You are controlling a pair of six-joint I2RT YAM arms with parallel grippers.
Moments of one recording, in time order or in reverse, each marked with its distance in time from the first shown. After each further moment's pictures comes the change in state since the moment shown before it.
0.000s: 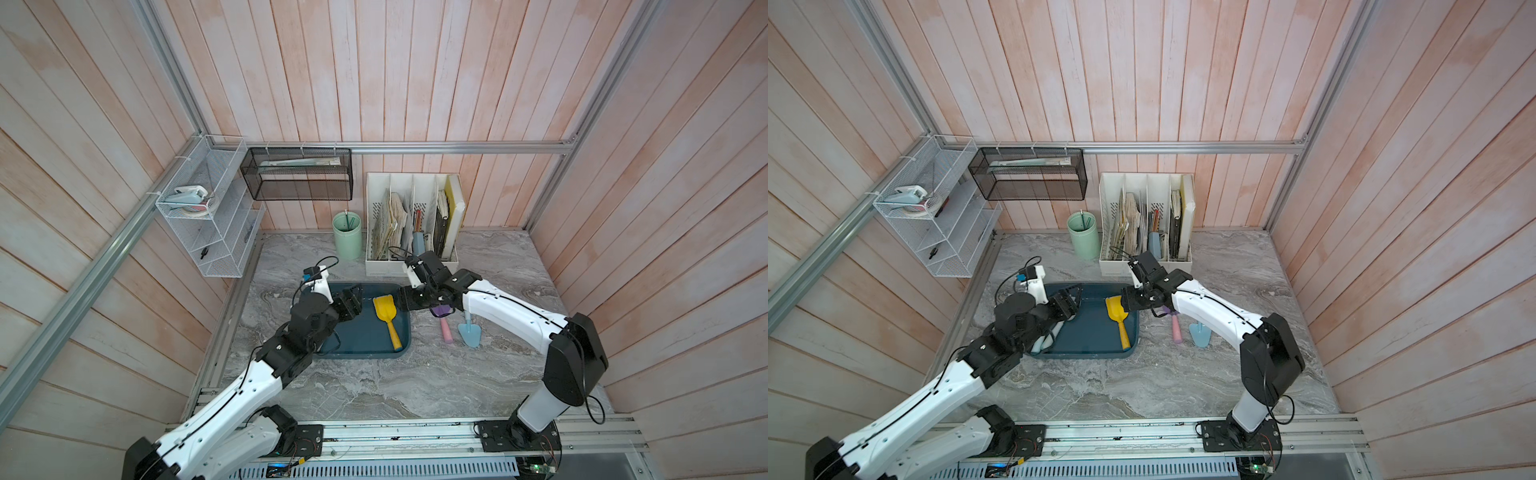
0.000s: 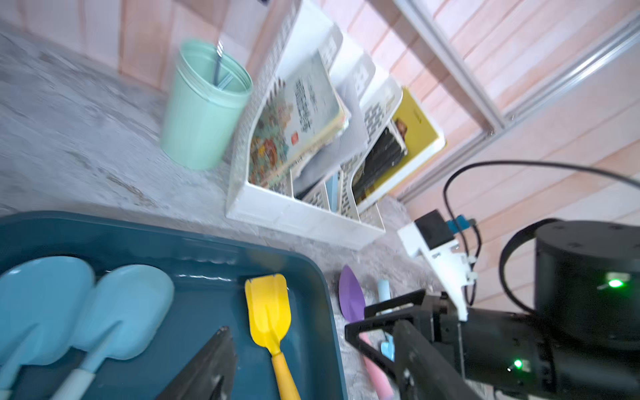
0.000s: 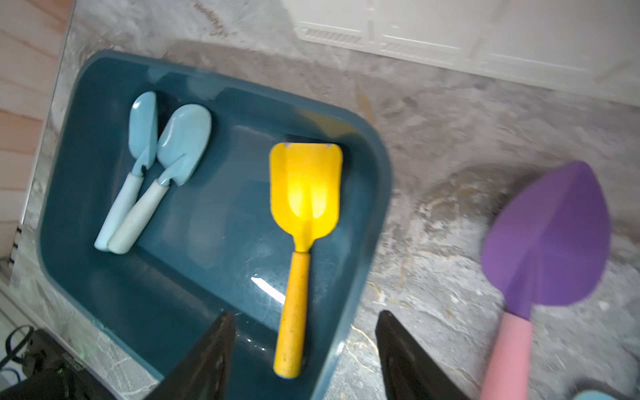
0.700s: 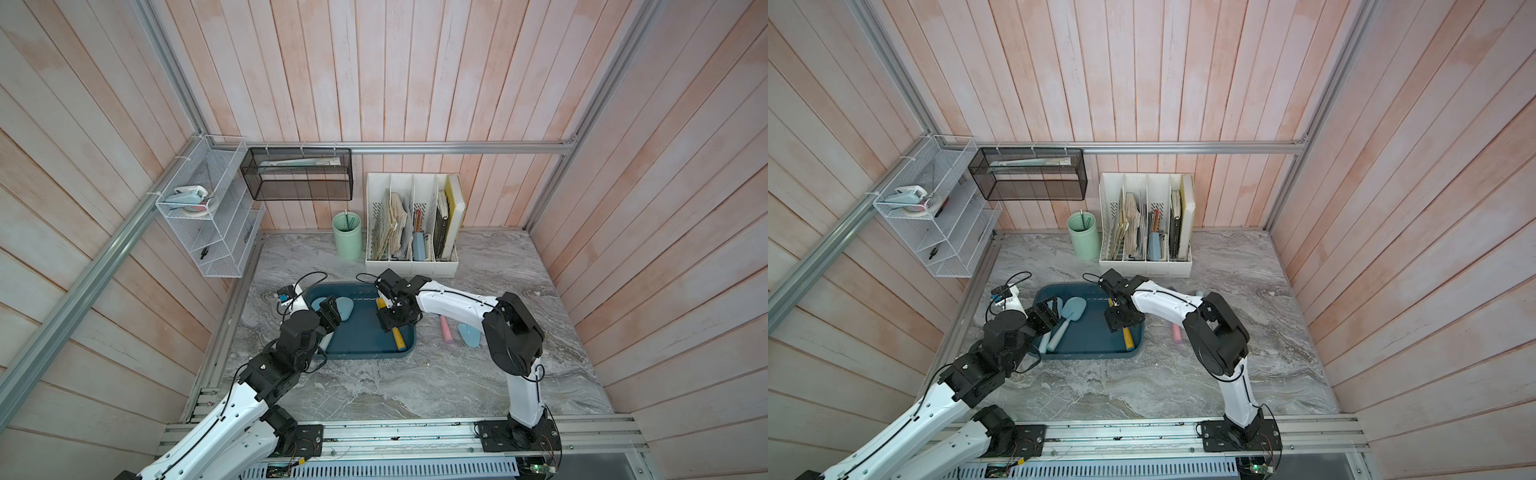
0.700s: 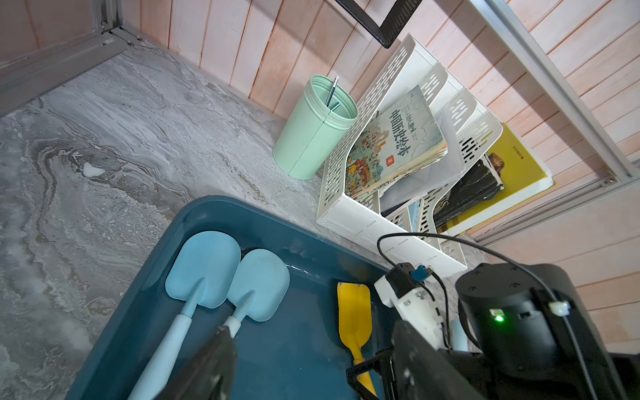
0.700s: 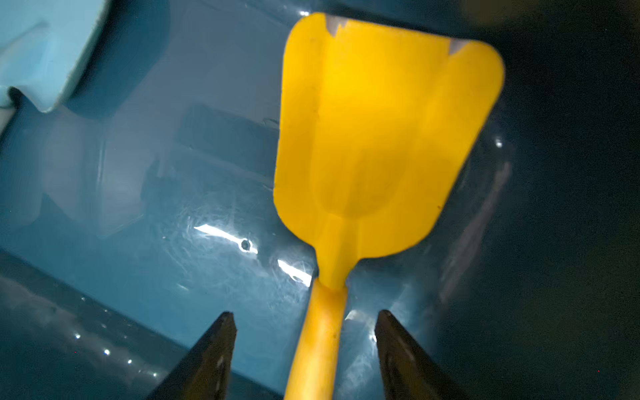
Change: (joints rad) left arm 0.000 -0.109 -0.048 -0.216 -0.214 -0.065; right arm 0.077 0.330 0.132 -0.129 0.065 -0.040
